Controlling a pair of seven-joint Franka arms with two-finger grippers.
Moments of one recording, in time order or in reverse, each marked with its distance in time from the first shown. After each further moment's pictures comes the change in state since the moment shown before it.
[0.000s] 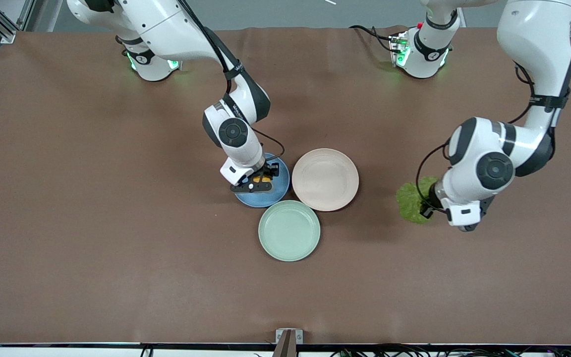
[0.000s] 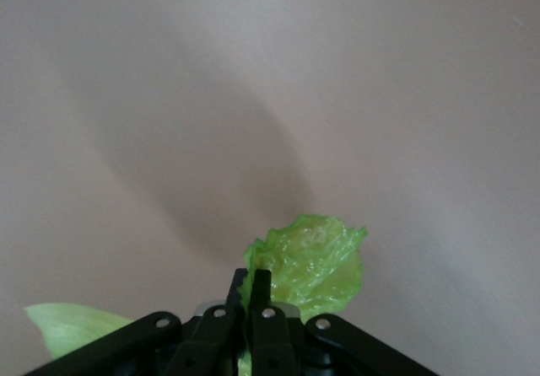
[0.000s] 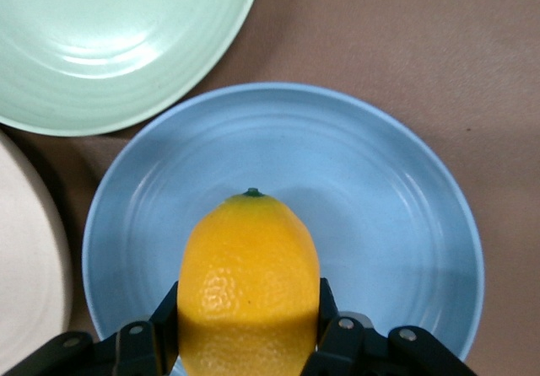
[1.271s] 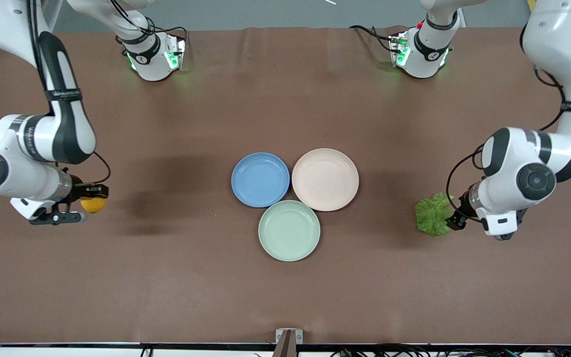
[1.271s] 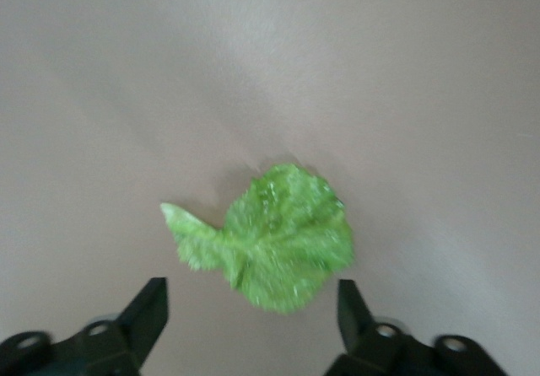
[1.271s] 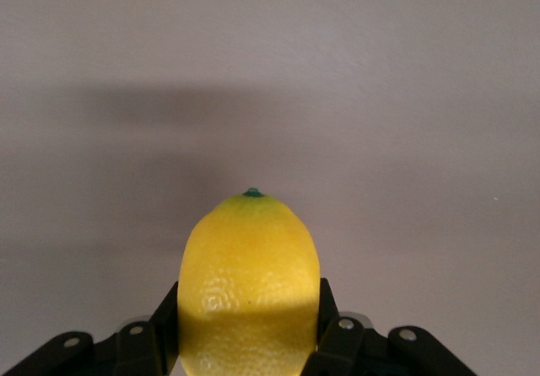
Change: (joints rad) left arm 0.125 -0.029 -0.066 0.042 0.090 -0.032 0.036; right arm -0.621 -0.245 -0.182 -0.110 -0.172 -0.308 -0.704
